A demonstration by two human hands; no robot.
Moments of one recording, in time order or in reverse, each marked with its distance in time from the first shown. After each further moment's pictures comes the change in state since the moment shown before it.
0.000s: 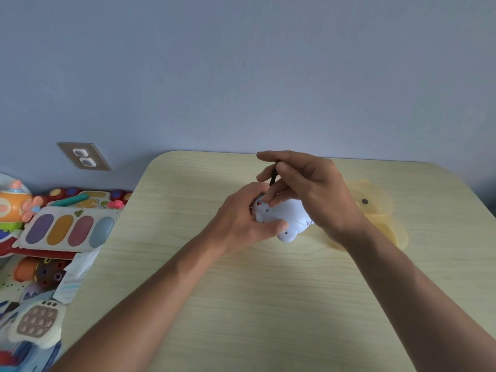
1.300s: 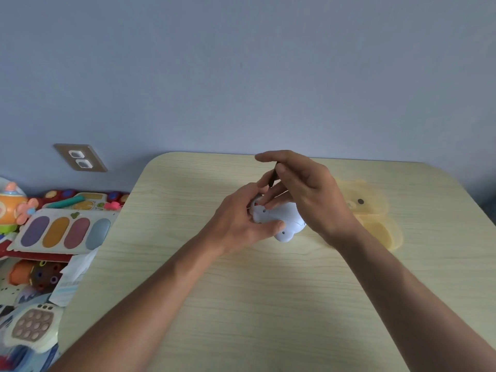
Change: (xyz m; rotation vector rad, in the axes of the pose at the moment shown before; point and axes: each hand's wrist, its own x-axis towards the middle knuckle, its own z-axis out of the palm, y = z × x) left_hand 0.001 -0.005 0.001 -0.018 -0.007 -0.043; right_hand -0.003 0.006 0.002 -0.069 0.022 -0.028
